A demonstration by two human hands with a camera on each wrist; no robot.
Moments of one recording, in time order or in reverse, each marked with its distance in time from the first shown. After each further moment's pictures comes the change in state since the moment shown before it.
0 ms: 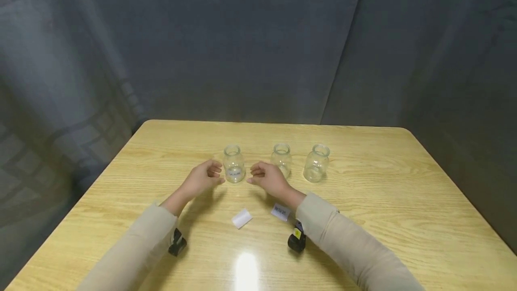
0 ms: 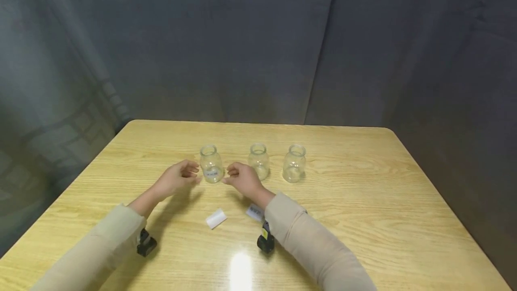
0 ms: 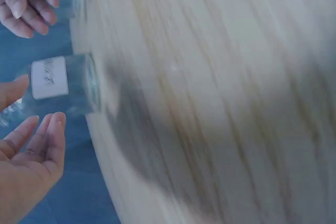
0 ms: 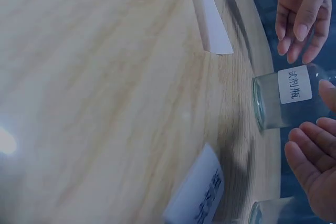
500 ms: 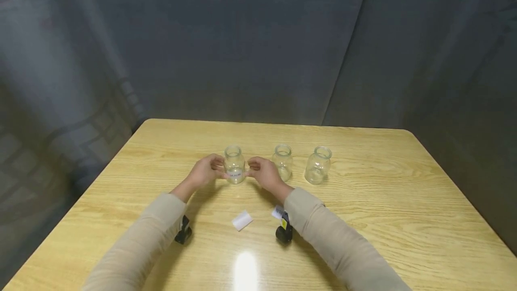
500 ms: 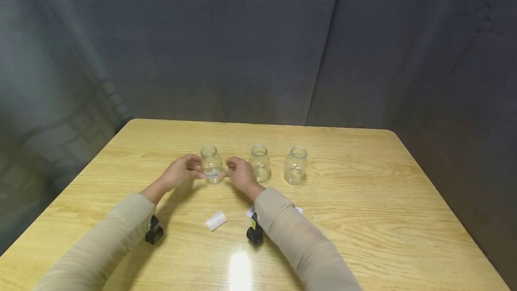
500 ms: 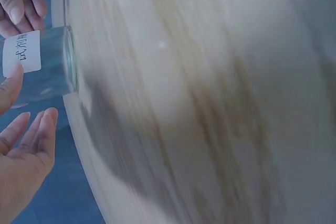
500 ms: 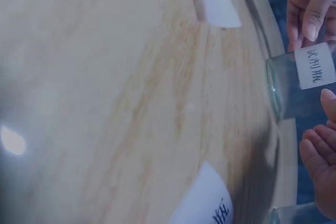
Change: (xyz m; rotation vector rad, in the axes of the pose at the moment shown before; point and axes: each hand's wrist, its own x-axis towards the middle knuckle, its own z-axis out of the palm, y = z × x) left_hand 0.031 -0.012 0.000 -0.004 0.013 -0.004; right_hand 0.033 0.007 0.015 0.002 0.082 0.050
